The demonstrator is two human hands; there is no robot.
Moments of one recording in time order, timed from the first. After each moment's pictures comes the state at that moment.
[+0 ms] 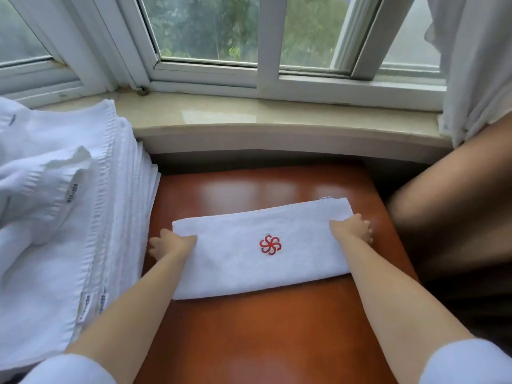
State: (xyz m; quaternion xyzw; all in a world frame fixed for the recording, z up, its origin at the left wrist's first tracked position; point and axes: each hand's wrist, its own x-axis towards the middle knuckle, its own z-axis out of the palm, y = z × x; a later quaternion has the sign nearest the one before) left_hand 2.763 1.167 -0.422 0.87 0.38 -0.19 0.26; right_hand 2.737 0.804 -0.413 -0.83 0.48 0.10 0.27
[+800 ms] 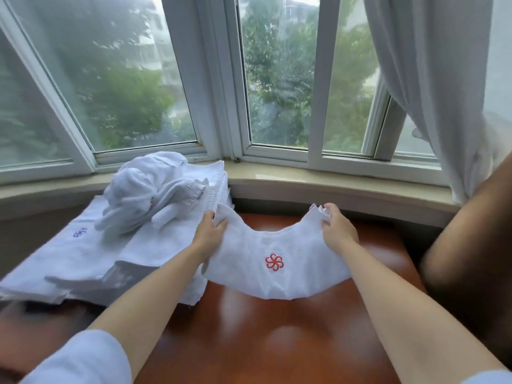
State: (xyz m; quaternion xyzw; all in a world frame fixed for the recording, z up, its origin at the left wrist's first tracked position) left_hand 2.637 1.185 -0.251 0.86 0.14 0.07 0.48; right_hand 2.676 0.887 -0.264 -0.93 0.07 -0.02 0.36
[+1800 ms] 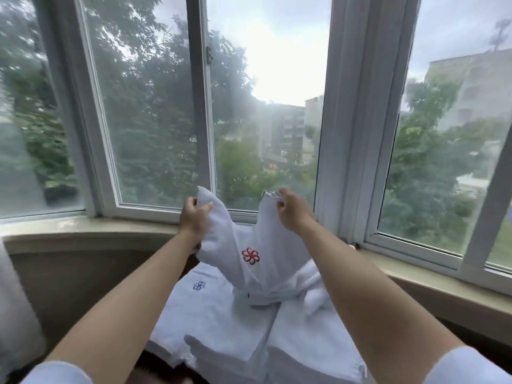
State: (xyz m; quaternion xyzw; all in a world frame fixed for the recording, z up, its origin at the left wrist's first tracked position) left_hand 2.599 1.553 -0.076 0.70 0.22 0.37 0.57; right_hand 2.721 1.366 -0.065 -0.89 -0.27 -0.14 0.34
